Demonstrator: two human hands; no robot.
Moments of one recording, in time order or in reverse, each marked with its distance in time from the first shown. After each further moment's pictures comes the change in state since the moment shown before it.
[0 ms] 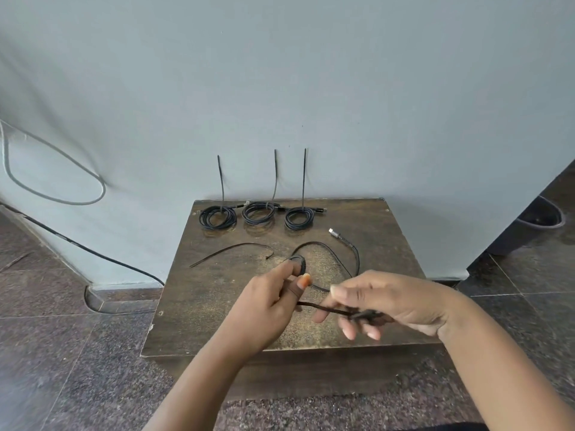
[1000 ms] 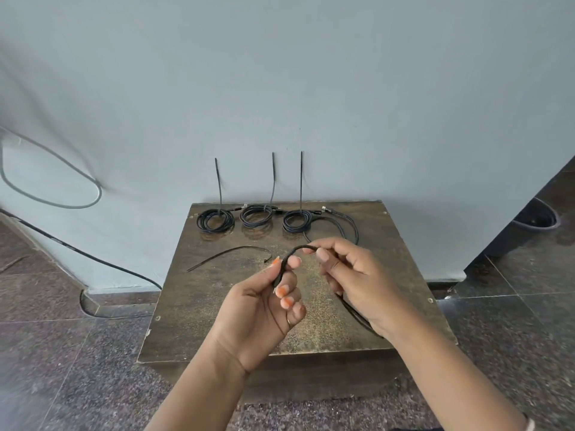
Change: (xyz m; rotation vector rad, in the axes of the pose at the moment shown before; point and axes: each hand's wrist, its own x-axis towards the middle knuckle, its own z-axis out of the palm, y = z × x) left_hand 0.003 0.016 -0.002 -1.595 -0.101 -0.441; right_hand 0.048 0.015 0.022 0.018 0.795 -0.390
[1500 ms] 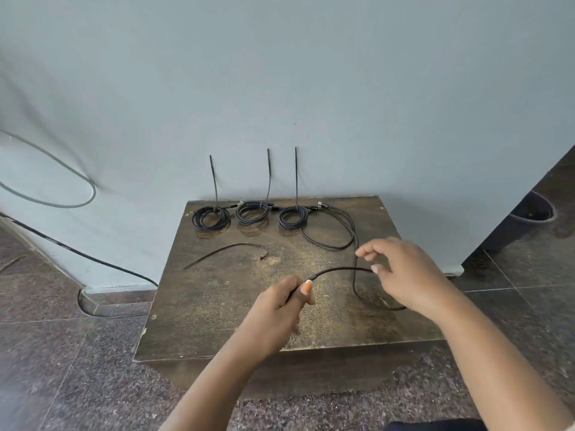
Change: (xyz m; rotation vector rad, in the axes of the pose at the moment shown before) left_hand 0.012 -0.022 -0.022 1.406 0.184 0.157; right_hand -0.003 0.003 -0.067 -0.934 0.015 0.124
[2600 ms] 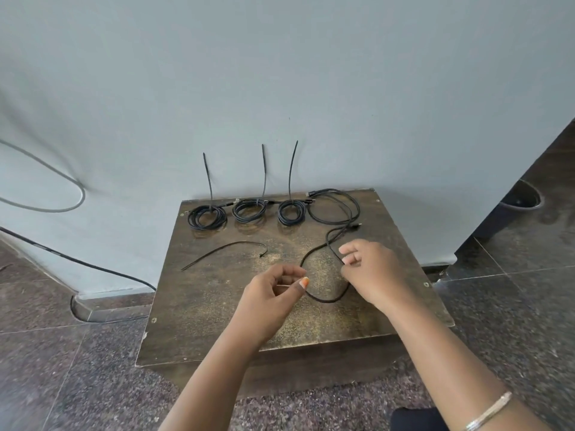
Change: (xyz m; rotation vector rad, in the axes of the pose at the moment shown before) left_hand 0.008 -0.004 -0.011 -0.118 0.106 -0.064; right_hand 0.011 -0.024 0.047 0.227 0.117 0.268
